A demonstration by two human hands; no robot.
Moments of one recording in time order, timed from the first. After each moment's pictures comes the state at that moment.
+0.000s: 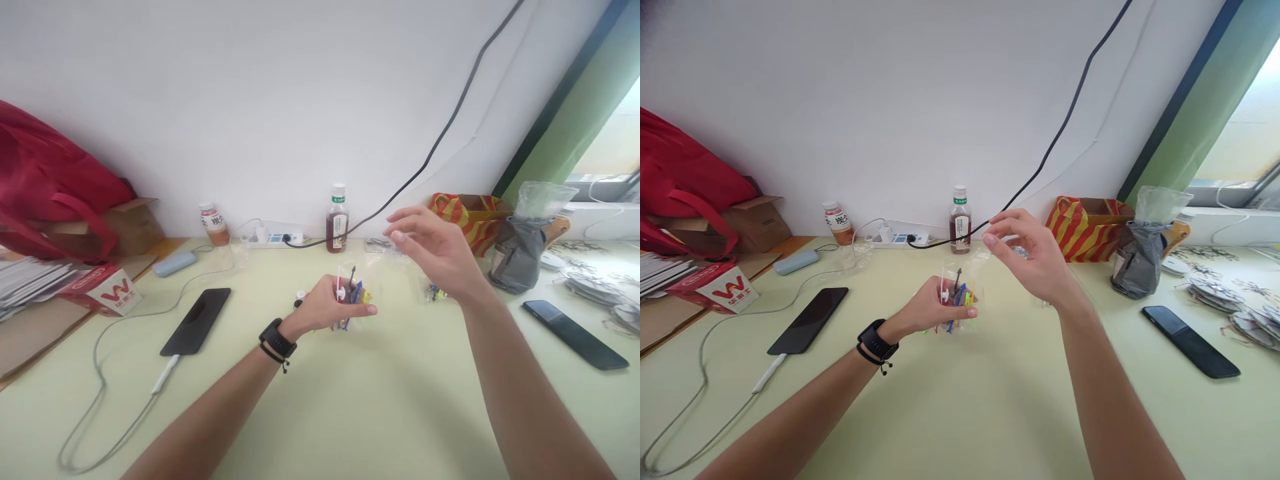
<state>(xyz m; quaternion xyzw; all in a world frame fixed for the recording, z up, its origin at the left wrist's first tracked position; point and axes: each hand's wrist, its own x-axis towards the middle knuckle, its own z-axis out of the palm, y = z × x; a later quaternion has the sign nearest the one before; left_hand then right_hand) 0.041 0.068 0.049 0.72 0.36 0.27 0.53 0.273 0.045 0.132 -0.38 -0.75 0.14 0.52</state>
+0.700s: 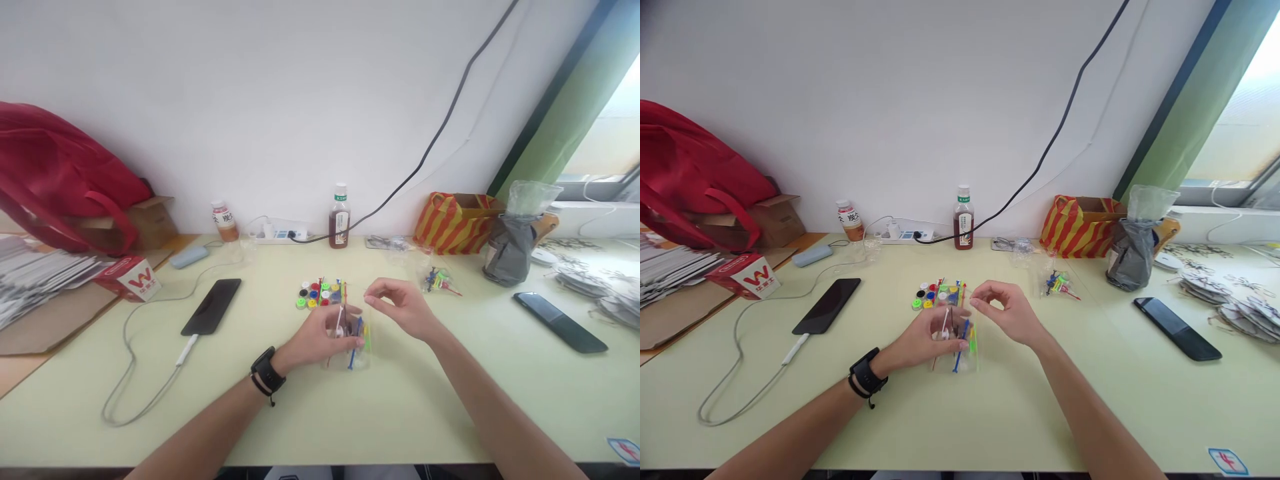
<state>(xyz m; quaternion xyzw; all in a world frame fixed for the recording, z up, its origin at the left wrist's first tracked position) 0.017 0.003 0.009 0.73 0.30 0.31 0.53 0.251 0.003 0.040 -0.36 -0.70 0.38 0.48</state>
